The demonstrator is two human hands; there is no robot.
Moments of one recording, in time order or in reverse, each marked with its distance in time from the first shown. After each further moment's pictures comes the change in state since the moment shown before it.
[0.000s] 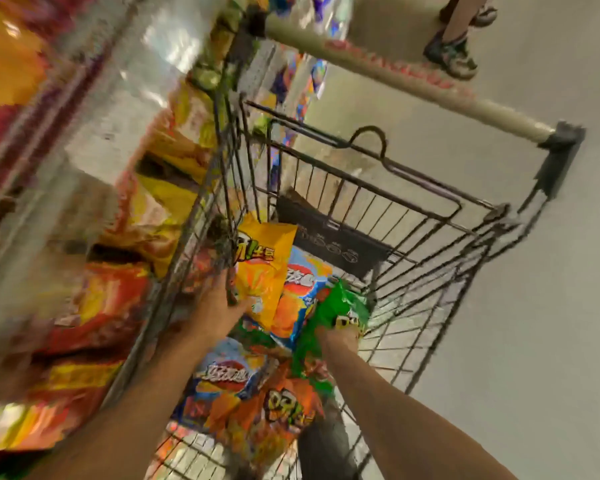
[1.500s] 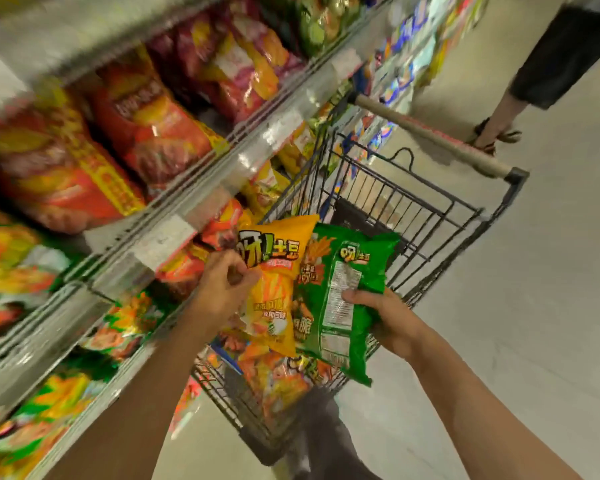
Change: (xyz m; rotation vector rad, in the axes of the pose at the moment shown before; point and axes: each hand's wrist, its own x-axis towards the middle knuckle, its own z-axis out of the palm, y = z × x) left_hand -0.265 -0.049 -0.048 -0.474 0.525 0.336; right_hand -0.207 0.082 -0.116 0.257 -0.777 -0.740
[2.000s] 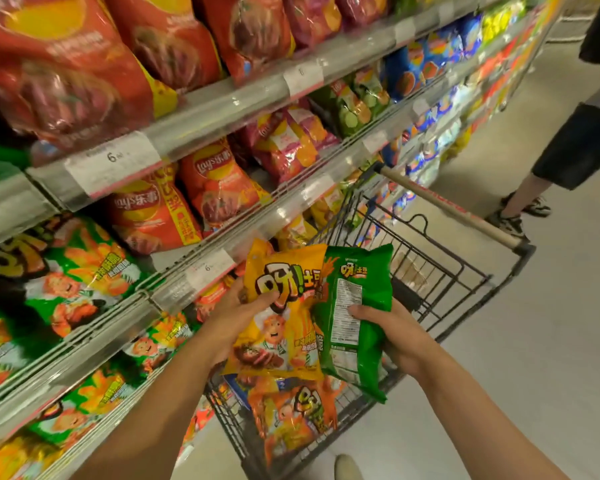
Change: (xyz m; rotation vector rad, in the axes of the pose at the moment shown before) left_hand -0.030 0.048 -0.033 -0.531 -0.076 -0.321; right_hand -0.033 -0.066 0.034 -0.197 -0.080 -0.165
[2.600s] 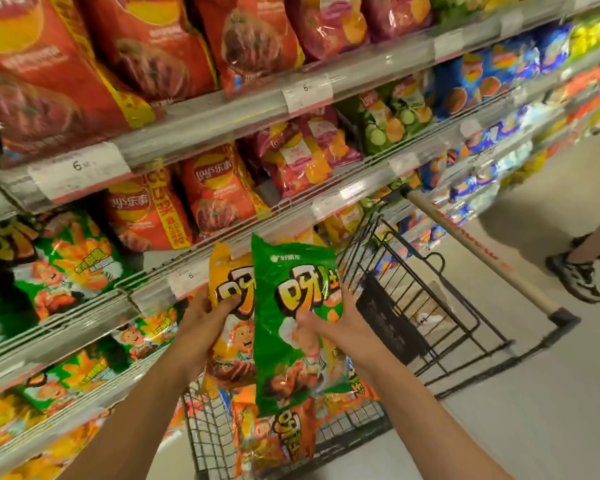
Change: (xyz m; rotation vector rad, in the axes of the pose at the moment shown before) left_hand 0.004 0.010 0.036 -0.250 0.433 0.010; right_hand 0.063 -0.037 -0.006 -0.247 -0.240 0.030
